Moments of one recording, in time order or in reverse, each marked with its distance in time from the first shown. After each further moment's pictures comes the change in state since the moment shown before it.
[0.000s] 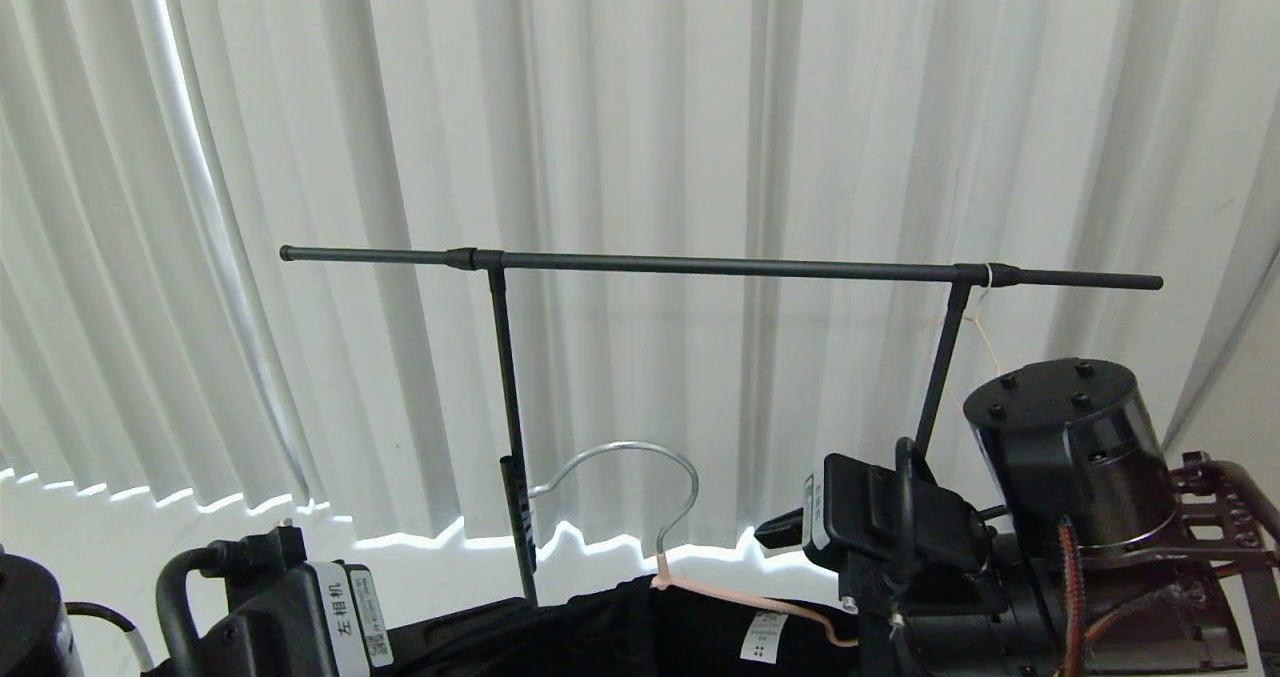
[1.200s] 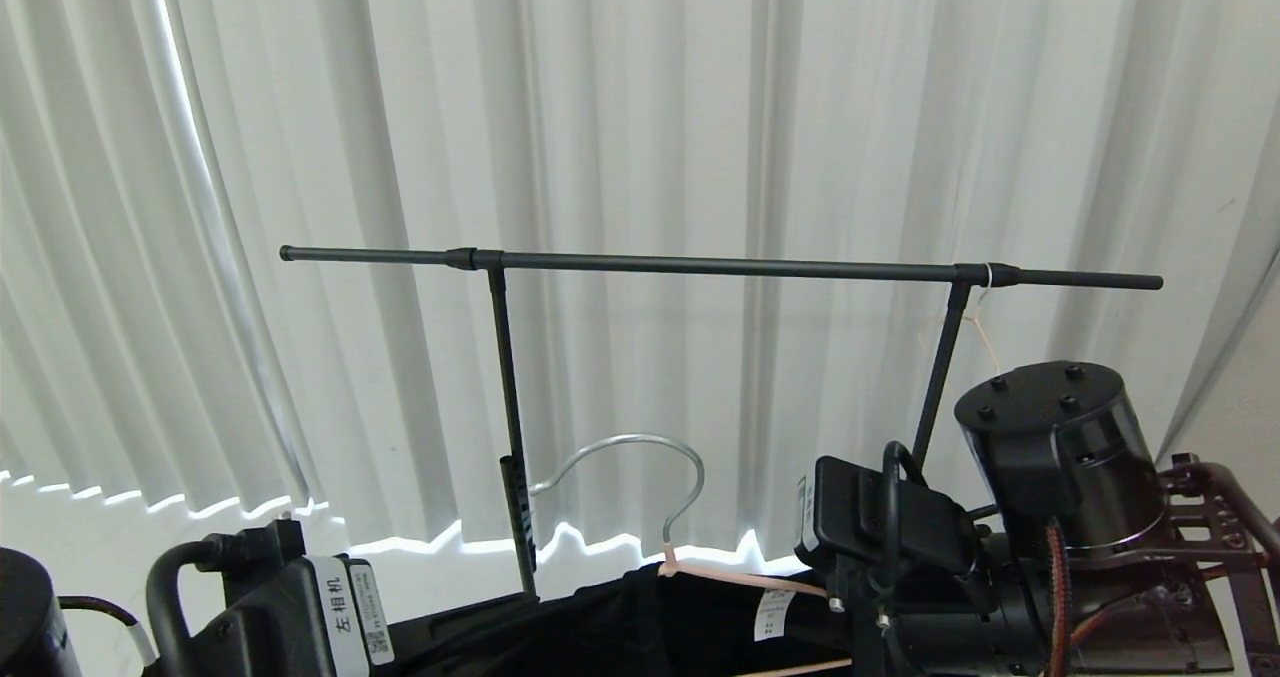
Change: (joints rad) left arm -0.016 0.004 -0.017 -0.001 0.003 -0.001; right arm 0.001 0.008 -0.001 -0.007 -0.032 -0.024
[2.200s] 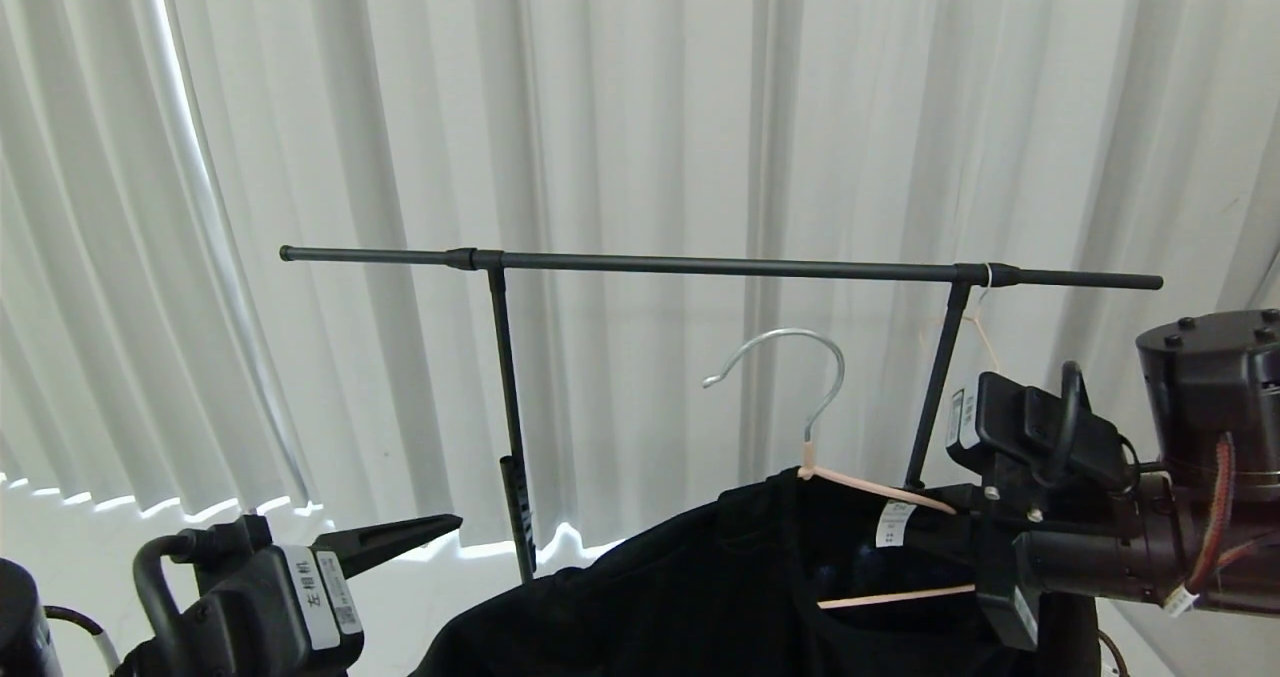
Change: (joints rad) left arm 0.100 -0.036 0.059 0.001 0.015 -0.009; right arm -0.242 -0.173 0.079 0.011 0.001 -0.052
